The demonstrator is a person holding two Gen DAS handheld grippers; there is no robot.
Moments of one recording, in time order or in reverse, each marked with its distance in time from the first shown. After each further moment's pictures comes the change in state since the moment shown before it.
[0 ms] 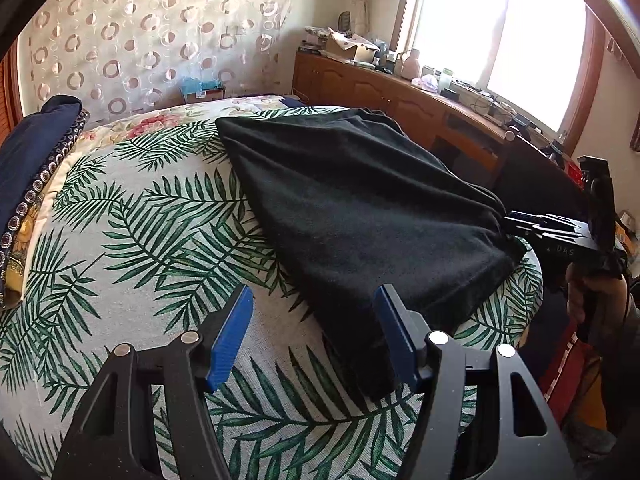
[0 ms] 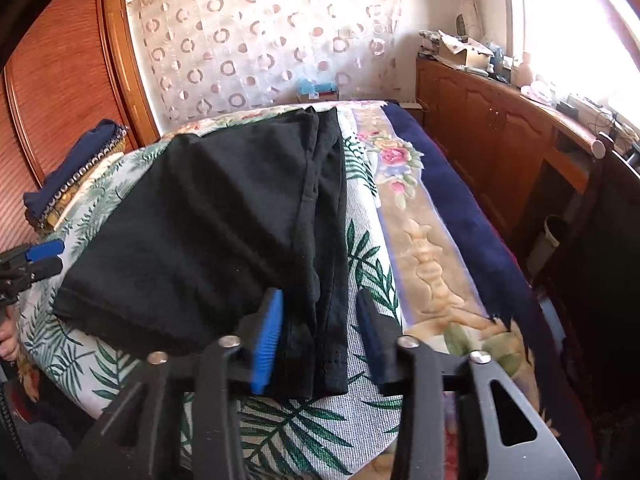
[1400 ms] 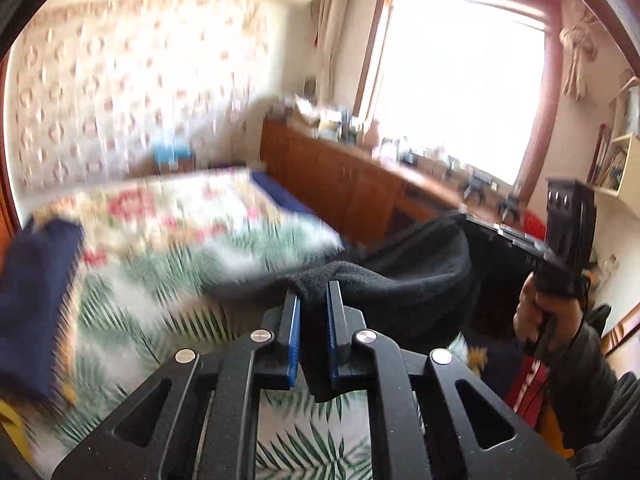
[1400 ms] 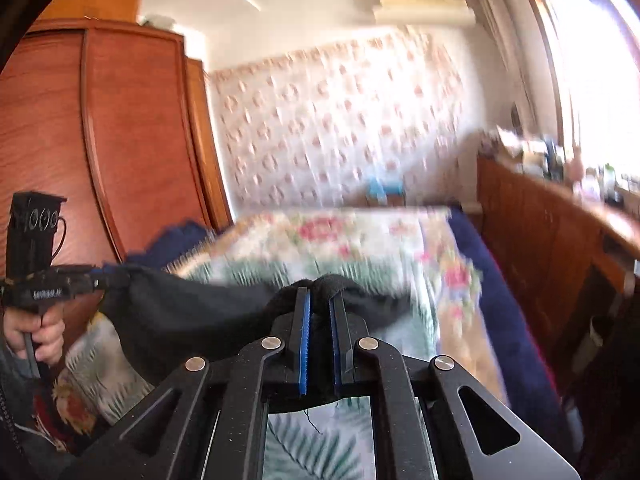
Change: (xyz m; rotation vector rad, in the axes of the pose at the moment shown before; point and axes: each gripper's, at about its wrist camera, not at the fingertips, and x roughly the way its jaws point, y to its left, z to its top) left arm -0.128 -0.004 0.108 0.050 -0.256 -0.130; right arm -0.108 0.025 0.083 -0.102 -0.392 0.223
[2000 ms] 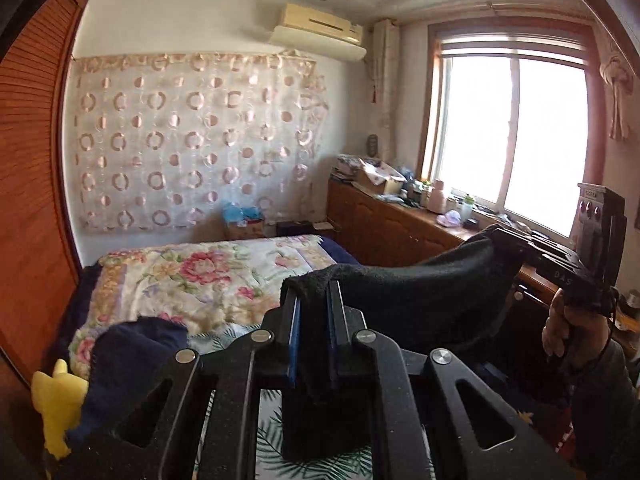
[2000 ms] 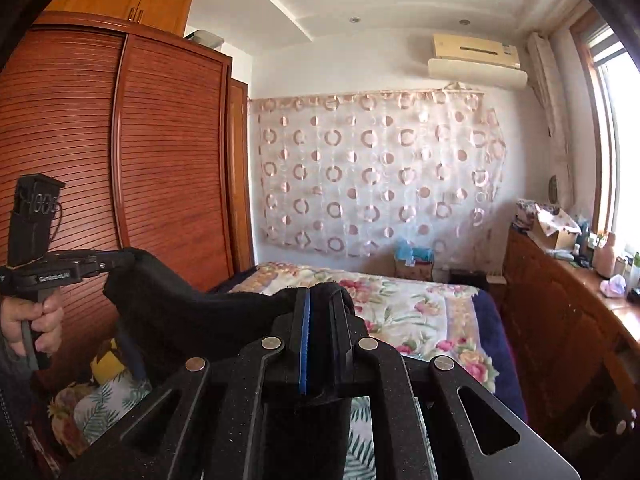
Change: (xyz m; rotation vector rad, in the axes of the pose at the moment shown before) left arm -0.055 0.076 0.096 -0.014 -0.165 0.242; right arm 0.056 0.040 0.141 -0.142 -0.111 0.061
